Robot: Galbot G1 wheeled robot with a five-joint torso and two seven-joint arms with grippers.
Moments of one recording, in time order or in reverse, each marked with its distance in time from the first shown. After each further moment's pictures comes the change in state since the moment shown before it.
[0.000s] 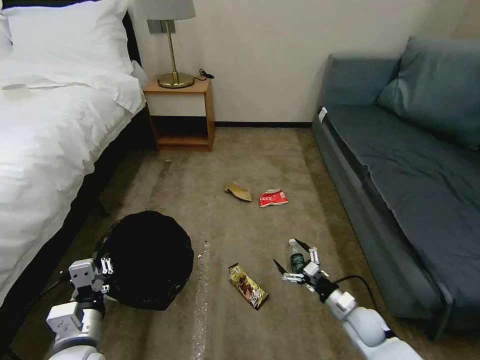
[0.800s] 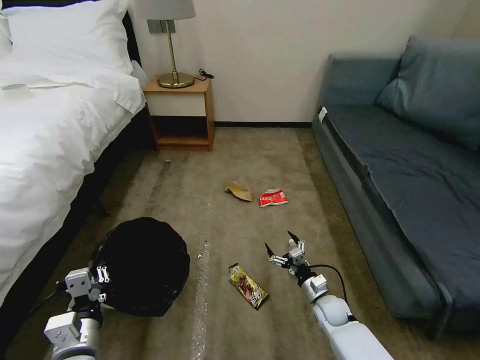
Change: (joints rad) left arm 0.034 -0.022 -0.009 0.023 0.000 -0.045 -0.006; right arm 0.181 0.162 -0.024 -0.318 0.136 -0.129 0.091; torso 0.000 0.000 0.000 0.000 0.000
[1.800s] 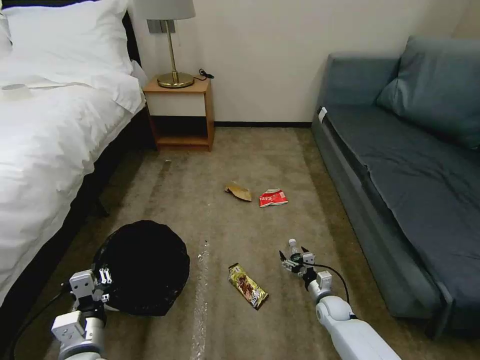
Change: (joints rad) left arm -0.037 -0.011 0.002 0.066 0.001 -0.015 -0.001; right arm 0.069 -0.037 -0.050 -0.152 0.172 -0.135 0.036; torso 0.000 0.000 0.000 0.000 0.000
